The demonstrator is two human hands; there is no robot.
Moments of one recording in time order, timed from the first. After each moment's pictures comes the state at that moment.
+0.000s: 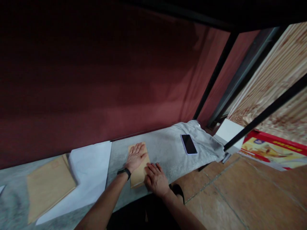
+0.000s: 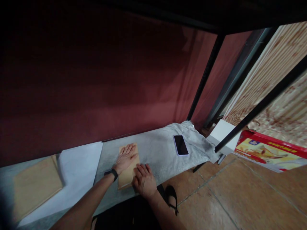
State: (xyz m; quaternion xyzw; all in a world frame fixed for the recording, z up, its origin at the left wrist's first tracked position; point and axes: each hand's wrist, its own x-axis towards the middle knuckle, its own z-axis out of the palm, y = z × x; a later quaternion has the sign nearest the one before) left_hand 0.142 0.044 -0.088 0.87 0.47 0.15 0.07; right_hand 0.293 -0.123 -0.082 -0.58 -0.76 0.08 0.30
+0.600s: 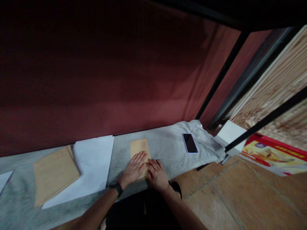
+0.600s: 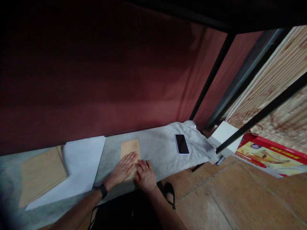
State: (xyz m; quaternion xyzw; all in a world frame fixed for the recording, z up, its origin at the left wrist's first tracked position) left_hand 0.112 -0.034 -0.086 0.91 0.38 0.13 0.11; right_hand 0.294 -0.123 -0.084 -0.57 -0.77 0.08 0.29
